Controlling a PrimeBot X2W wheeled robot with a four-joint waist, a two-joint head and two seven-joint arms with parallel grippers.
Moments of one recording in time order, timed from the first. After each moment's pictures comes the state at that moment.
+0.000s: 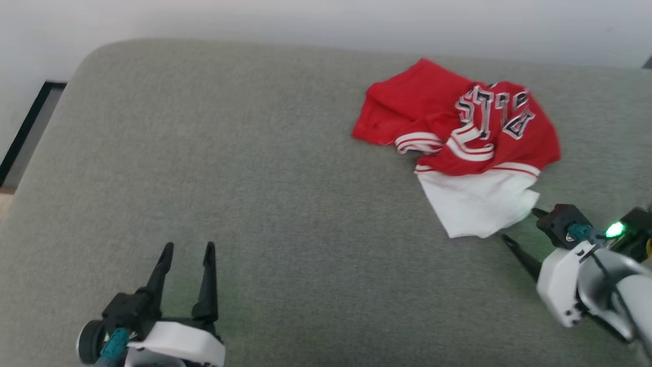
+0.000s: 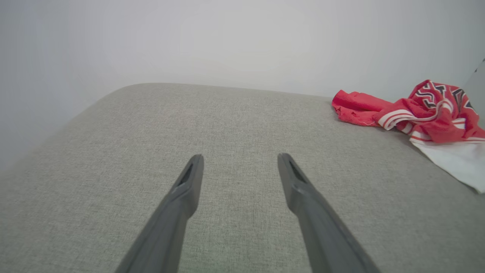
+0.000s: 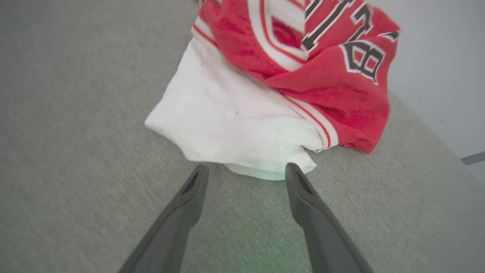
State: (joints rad) left arm -0.01 0.06 0.00 0.18 -0.16 -0.13 -0.26; right arm -0.36 -0.59 0.51 0.32 0.35 0.13 0.10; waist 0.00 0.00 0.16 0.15
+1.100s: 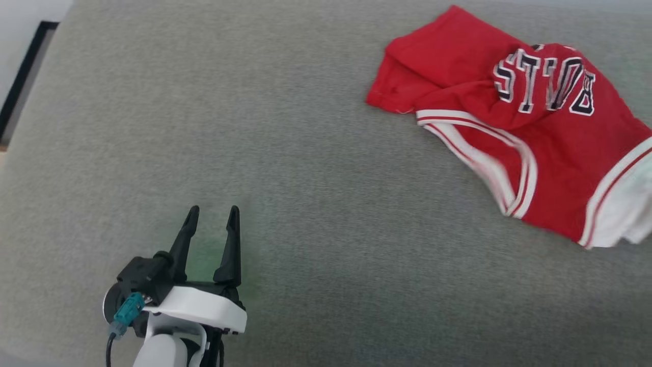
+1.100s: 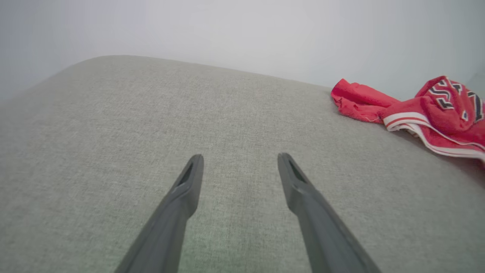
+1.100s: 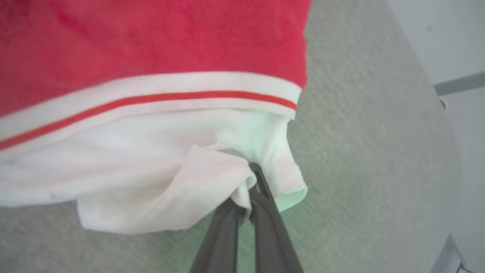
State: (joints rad) left arm -0.14 0.05 -0.10 0.22 -0.26 -0.11 -0.26; right arm -0.88 -1.10 1.16 0.45 0.81 0.13 0.20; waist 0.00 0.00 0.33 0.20
